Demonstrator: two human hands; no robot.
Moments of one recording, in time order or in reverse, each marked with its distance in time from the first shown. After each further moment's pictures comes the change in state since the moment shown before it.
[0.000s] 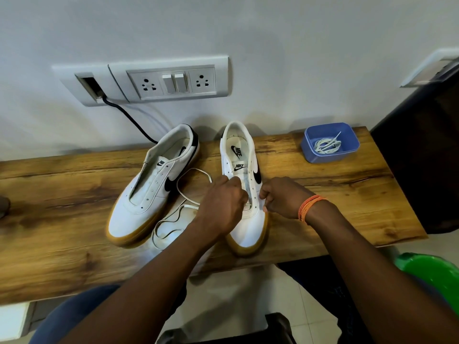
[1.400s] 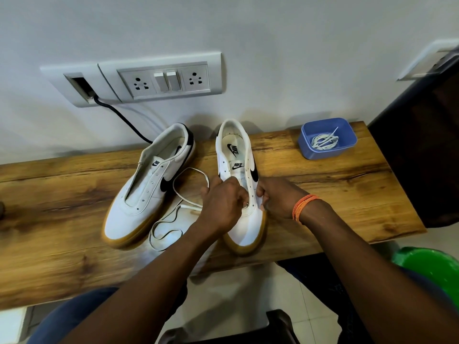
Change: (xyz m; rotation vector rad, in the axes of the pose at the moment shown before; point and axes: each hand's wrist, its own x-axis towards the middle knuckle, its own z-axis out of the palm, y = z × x) left_hand 0.006 0.012 0.003 -0.230 -0.128 -0.316; right_hand -0.006 -0.003 0.002 0.035 0.023 -0.008
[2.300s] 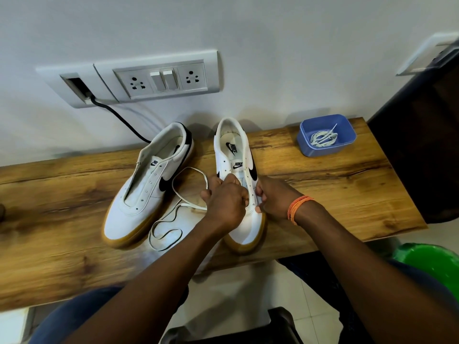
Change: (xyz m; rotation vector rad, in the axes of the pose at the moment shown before) left_hand 0.003 0.010 0.007 0.022 -0.032 -0.098; right_hand -0.001 -0.004 0.007 0.160 0.000 0.024
